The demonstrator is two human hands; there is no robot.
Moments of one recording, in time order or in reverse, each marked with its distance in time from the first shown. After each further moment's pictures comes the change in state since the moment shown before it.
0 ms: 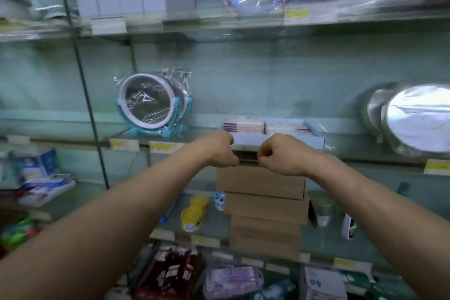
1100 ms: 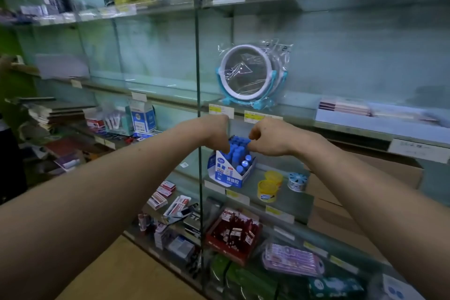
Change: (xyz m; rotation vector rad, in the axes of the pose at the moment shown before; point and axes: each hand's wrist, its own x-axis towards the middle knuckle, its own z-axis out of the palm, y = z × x) left_hand -0.095 -0.167 -0.019 0.104 0.007 -0.328; right_hand 0.026 -0.183 0.077 -0.019 -0.159 -0.333
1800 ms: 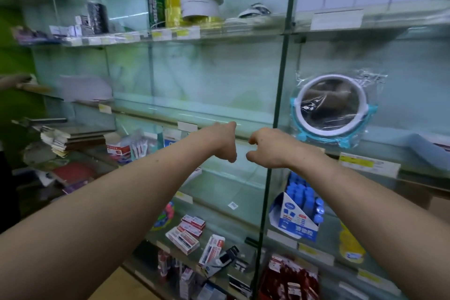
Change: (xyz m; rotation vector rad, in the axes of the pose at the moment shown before) left_hand 0.086 -0.229 -0.051 0.011 0.011 -0.031; right_hand 0.173 -0.189 0.034 -0.115 0.088 0.061
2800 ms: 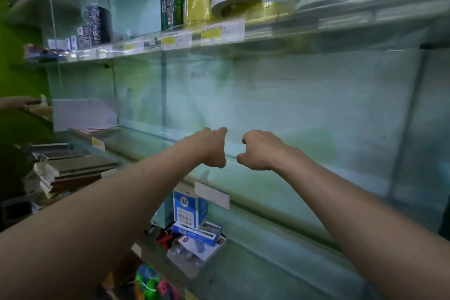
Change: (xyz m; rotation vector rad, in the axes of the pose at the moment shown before) left_hand 0.265 -0.161 -0.029 0.023 0.108 -0.097; right_hand 0.327 -0.057 0.037 -0.027 0.073 -0.098
